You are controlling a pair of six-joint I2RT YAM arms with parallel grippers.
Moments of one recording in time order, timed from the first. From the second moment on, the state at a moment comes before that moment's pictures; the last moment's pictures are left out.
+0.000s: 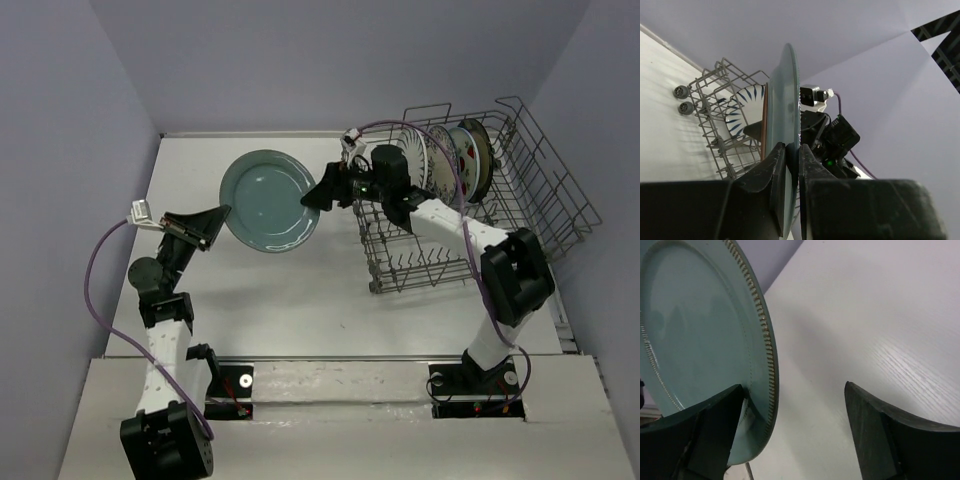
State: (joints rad) left arm 0.27 0.73 0.31 0.78 0.69 -1.45; right arm 0.57 1.76 1.32 0.17 -0.56 0.51
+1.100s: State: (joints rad) left arm -0.17 0.89 0.76 0.09 0.48 -0.62; right arm 0.21 1.35 1.40 -0.18 -0.17 0.36
